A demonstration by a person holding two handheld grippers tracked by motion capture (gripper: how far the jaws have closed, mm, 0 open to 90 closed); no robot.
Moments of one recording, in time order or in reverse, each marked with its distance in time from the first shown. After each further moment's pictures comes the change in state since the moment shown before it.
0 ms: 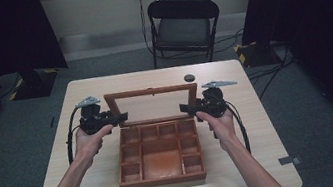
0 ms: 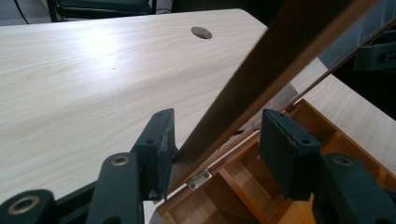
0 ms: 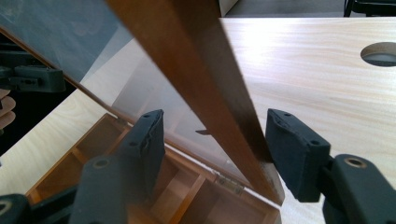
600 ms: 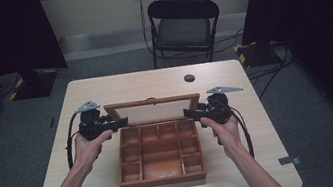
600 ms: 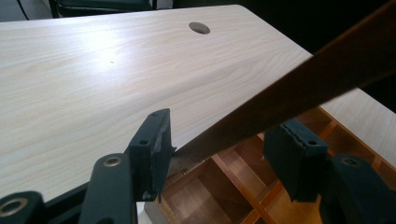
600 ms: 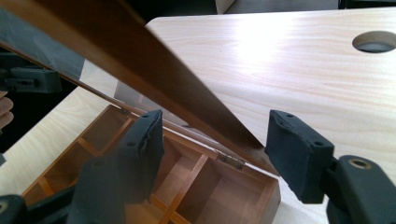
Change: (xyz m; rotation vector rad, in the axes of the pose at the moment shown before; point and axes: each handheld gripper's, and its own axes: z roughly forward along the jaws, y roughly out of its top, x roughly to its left) left arm -0.010 -0.009 -0.007 0.010 0.013 0.020; right arm 0.004 -0.015 -0.016 -0.013 -0.014 0.021
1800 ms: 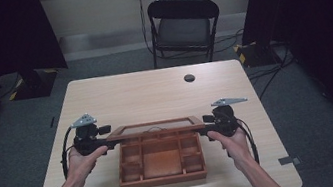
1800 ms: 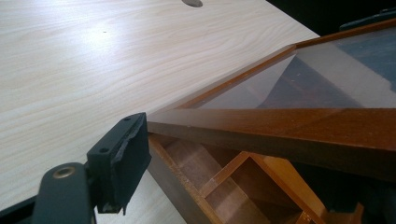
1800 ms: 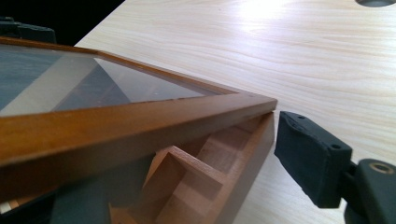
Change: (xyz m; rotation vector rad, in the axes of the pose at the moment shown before) left arm -0.006 -0.031 -0.021 0.044 -0.015 0.032; right arm 0.002 -0.029 -0.019 0.101 -0.017 -0.026
